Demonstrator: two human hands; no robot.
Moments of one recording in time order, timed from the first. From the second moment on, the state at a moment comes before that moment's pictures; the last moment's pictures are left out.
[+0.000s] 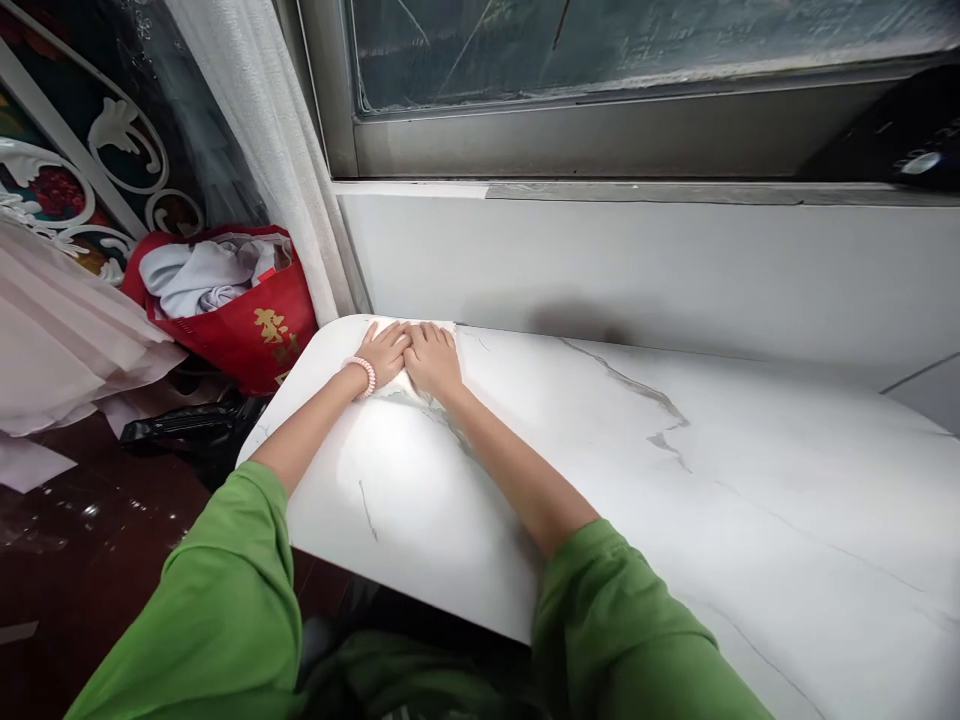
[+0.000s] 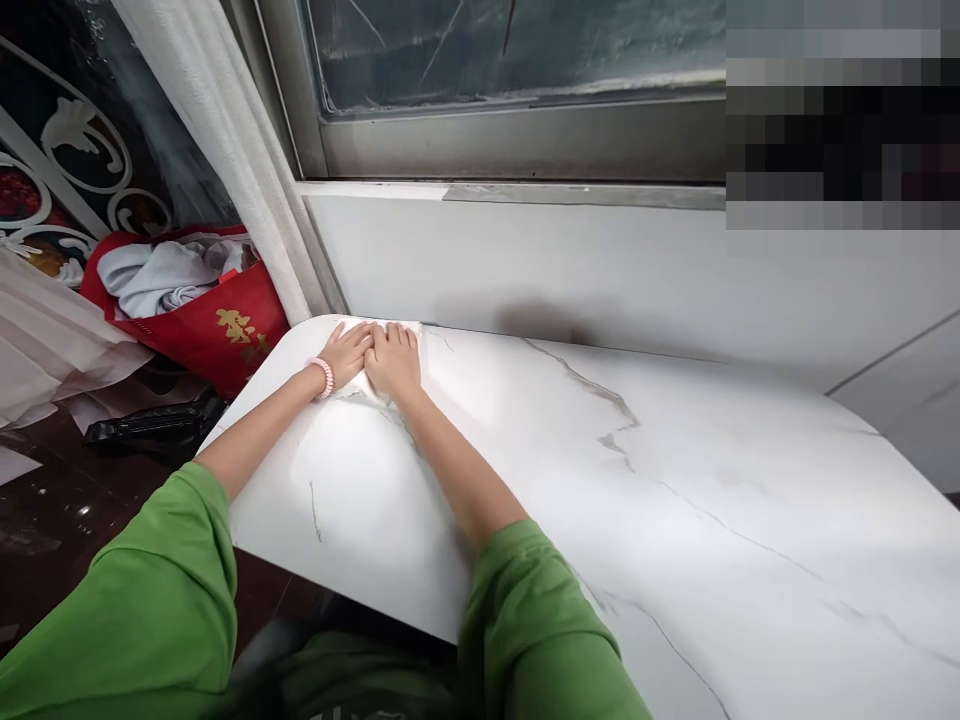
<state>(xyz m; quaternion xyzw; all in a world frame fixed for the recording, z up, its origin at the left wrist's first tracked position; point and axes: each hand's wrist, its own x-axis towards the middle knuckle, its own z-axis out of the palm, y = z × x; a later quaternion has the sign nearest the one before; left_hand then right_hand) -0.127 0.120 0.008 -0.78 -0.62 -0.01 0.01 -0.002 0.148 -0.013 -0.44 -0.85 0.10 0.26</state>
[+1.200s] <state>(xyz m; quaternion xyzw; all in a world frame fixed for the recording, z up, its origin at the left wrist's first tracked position) -0.025 0.143 0.009 -0.80 -0.60 -0.03 0.01 0.109 0.177 -0.011 -0.39 -0.88 0.10 0.25</state>
